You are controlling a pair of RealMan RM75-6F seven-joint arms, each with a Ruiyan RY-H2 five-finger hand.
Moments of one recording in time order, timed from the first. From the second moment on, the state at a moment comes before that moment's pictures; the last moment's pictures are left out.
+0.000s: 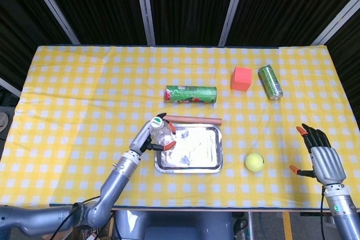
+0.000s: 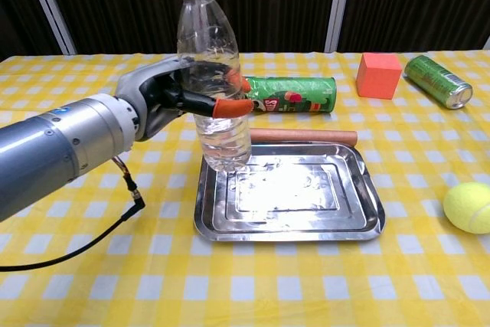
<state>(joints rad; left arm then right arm) -0.69 -1.79 -0.37 -1.66 0.98 0.97 -0.25 0.18 -1.19 0.06 -1.44 -1.47 1.32 0.20</state>
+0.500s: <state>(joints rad) -0.79 -1.75 -0.53 -2.04 0.73 1.09 0.02 0.18 -1.18 0.06 -1.44 -1.48 1.33 0.21</state>
